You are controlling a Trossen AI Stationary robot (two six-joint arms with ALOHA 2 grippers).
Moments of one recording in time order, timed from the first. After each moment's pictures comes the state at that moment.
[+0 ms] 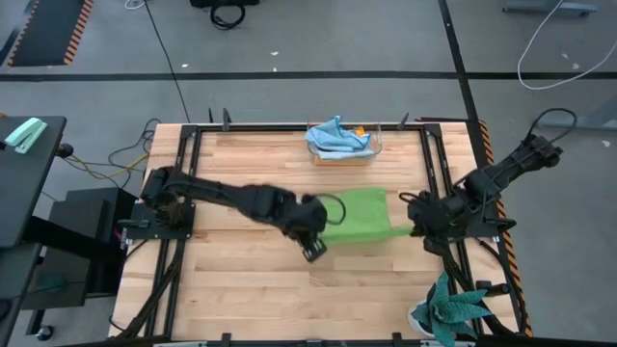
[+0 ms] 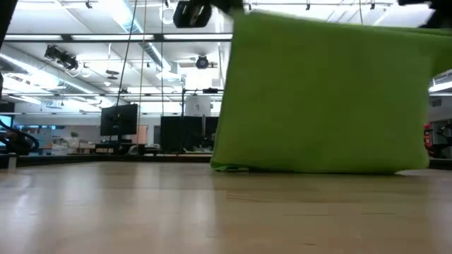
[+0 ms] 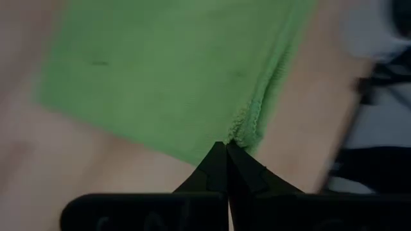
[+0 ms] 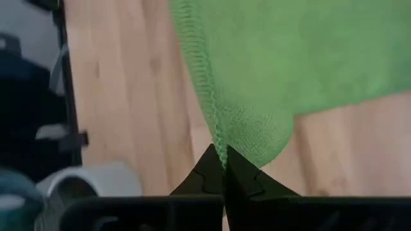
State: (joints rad) left arm -0.22 1.88 1.82 -1.02 -0.04 -0.78; right arm 0.52 0.86 0.89 -1.16 0.02 0.74
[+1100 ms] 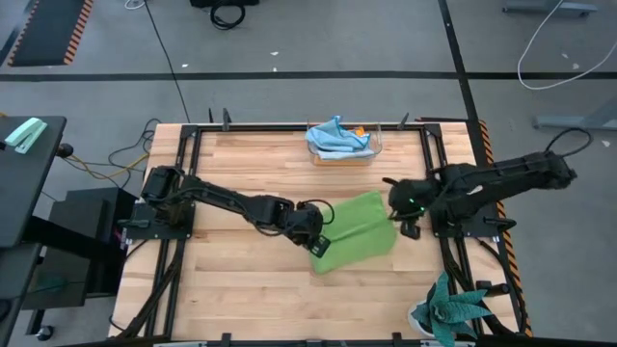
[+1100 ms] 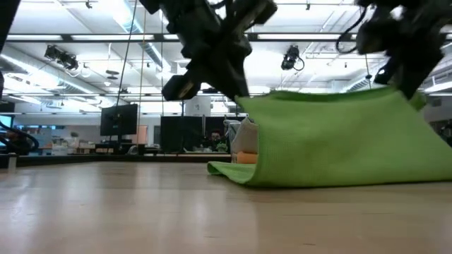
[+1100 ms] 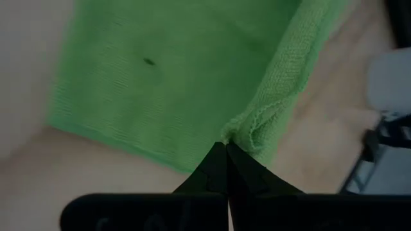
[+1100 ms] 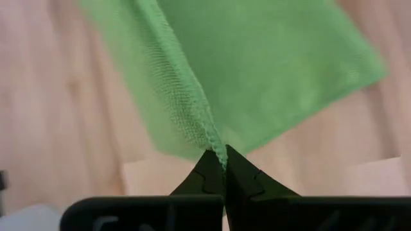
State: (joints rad) left arm -0.19 1.88 1.36 -0.43 0.01 -1.09; right arm 0.11 0.93 0.72 -0.99 -0.09 0.41
